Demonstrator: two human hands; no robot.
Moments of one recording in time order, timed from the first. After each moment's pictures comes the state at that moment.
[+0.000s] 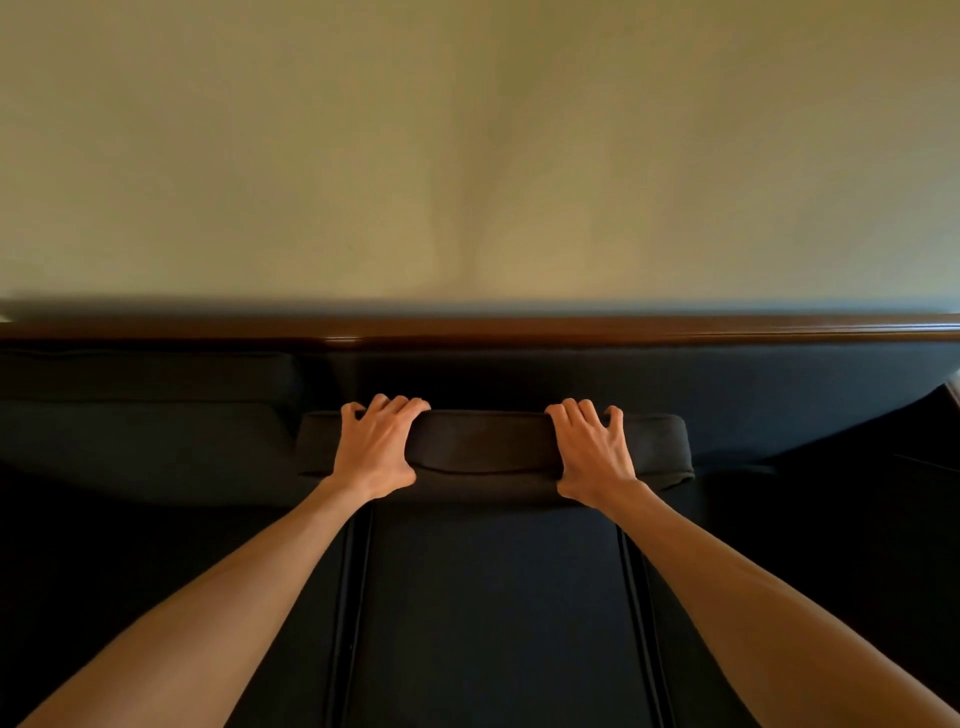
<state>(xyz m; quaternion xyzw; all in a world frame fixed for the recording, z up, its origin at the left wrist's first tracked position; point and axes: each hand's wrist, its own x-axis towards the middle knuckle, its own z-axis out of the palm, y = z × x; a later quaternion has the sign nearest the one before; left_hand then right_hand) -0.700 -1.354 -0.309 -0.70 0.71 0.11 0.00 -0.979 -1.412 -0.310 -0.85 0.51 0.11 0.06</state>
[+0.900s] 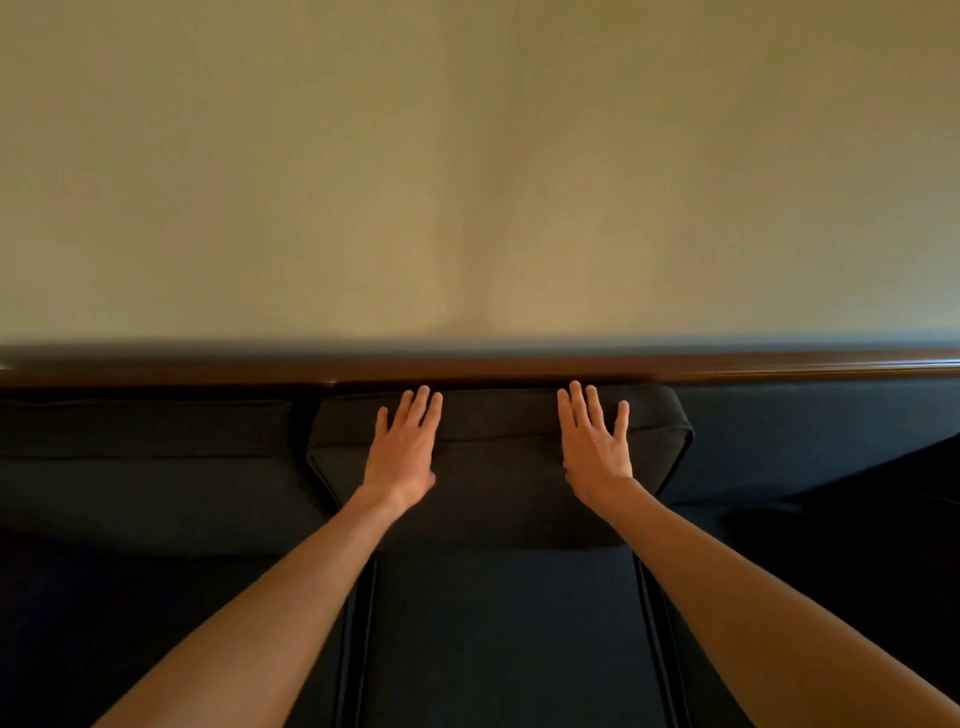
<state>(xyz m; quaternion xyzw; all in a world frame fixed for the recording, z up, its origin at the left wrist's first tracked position) -0.706 -1.421 -0.326 -0.72 0.68 0.13 0.05 -0.947 -1.477 -0.330 -0.80 0.57 0.15 0.07</state>
